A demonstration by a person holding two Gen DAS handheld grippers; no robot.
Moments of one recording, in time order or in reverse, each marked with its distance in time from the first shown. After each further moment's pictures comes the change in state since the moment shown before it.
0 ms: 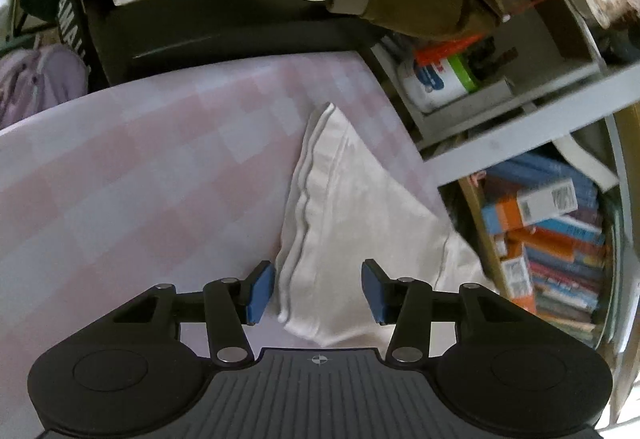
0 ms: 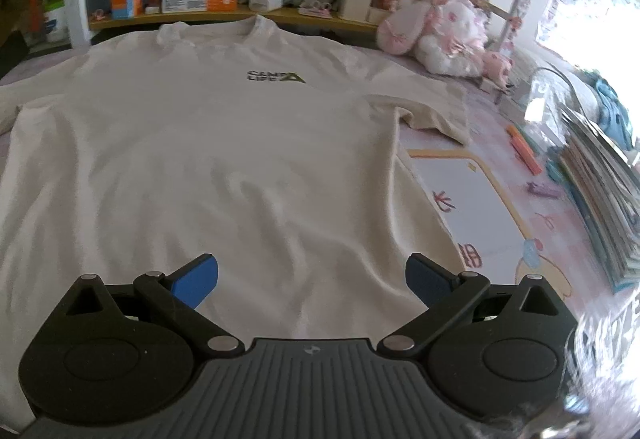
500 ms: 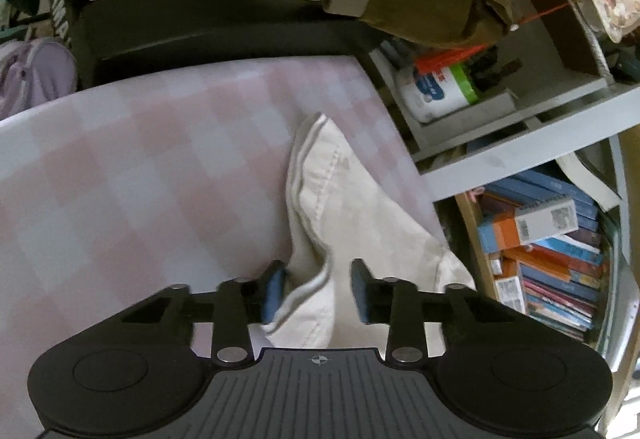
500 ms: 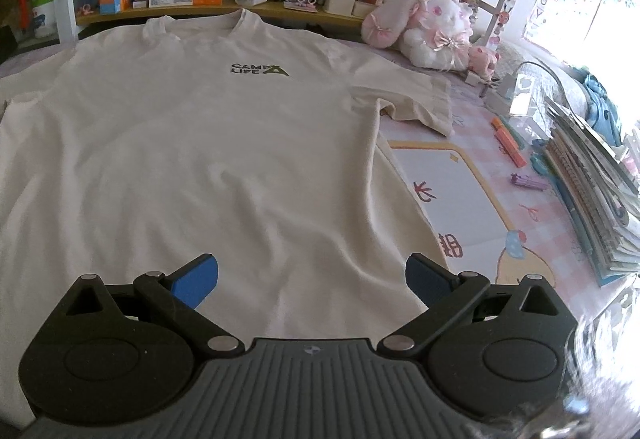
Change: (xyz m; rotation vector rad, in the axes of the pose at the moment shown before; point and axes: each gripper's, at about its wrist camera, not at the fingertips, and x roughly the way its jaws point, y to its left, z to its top) left arm 0.017 -0.003 0.012 -0.028 -0.010 -0.007; right arm -0.003 -0.005 -0.005 0.001 0.017 -0.038
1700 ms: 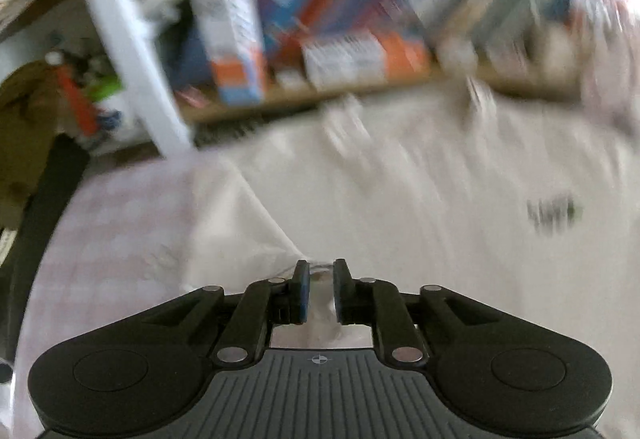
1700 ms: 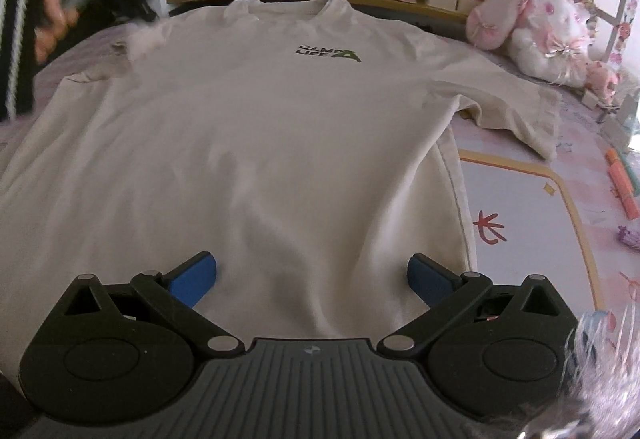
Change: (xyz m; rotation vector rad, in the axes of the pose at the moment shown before) left arm 0.044 -0.223 -0.224 1.246 0.068 0.259; right arm 0.076 -0.068 0.004 -0.188 -0.027 0.407
